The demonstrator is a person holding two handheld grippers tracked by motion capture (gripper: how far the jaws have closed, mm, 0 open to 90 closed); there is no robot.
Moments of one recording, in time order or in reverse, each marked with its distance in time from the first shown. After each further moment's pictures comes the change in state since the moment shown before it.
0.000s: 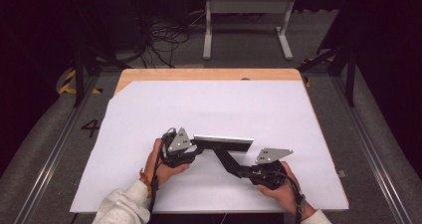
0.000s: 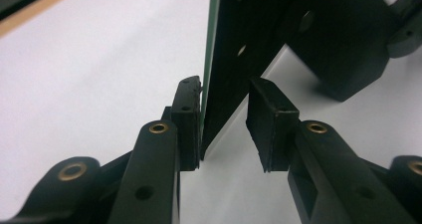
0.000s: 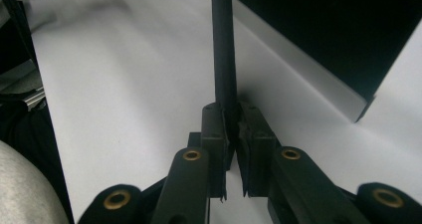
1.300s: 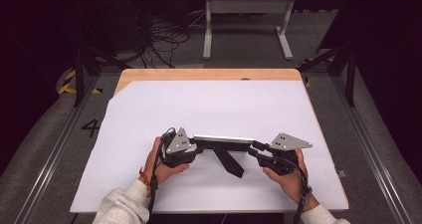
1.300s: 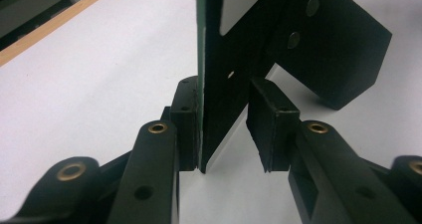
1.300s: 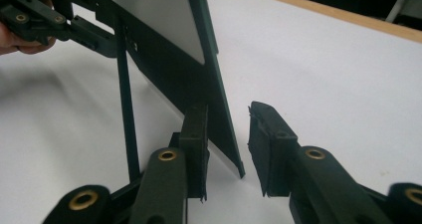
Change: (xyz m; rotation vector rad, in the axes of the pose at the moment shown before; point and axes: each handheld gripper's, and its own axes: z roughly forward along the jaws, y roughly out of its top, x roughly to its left) left arm -0.001 0.001 0.000 -0.030 0.001 0.028; right arm -0.019 0.022 -0.027 -0.200 -0.233 0.003
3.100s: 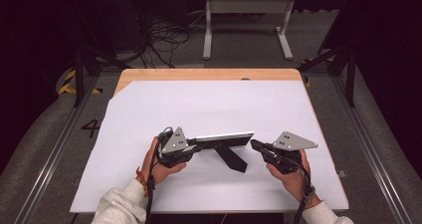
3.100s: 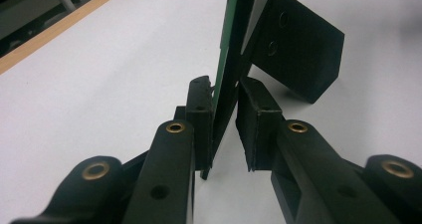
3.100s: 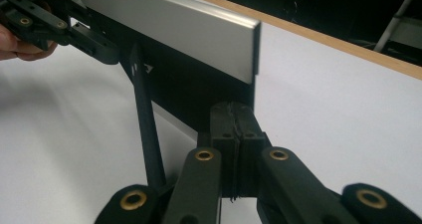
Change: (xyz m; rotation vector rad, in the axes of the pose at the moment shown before) left arm 0.001 0.005 -0.010 -0.023 -0.027 0.003; right arm 0.000 0.009 -0.008 -0.054 -0.004 -0.047
